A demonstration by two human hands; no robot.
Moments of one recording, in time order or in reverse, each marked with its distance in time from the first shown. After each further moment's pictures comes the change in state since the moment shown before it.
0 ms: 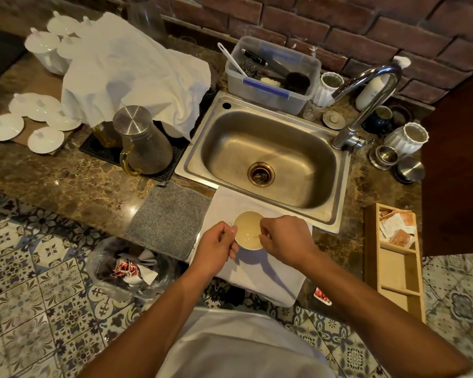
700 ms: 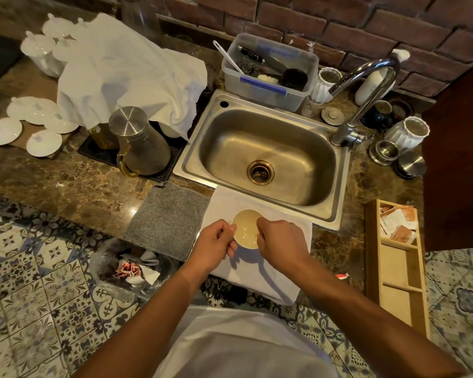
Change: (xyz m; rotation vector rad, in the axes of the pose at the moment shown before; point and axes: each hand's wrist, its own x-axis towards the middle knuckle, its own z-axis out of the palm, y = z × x) left_hand 0.004 0.008 -0.005 0.064 -0.057 -0.024; right_hand -0.008 -0.017 0.008 0.032 -0.012 0.117
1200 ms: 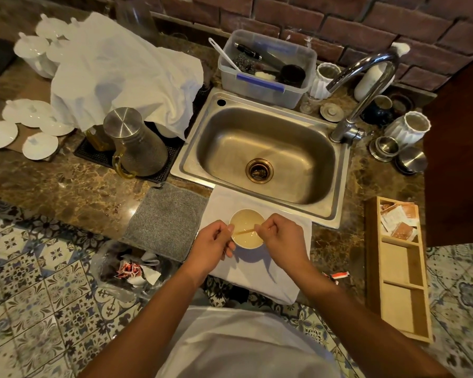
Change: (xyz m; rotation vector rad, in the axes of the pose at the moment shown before) left_hand -0.002 0.003 -0.001 0.001 0.018 -0.022; right_hand -0.003 0.004 0.010 0.718 0.174 0.322
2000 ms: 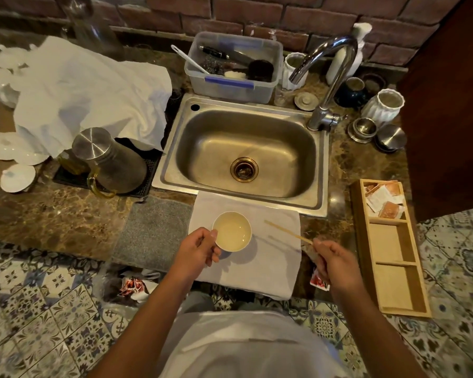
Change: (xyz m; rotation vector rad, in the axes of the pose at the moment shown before) left_hand -0.005 0.007 -0.001 0.020 -0.010 -0.036; right_hand -0.058 0.099 -0.068 0.732 0.122 0.541
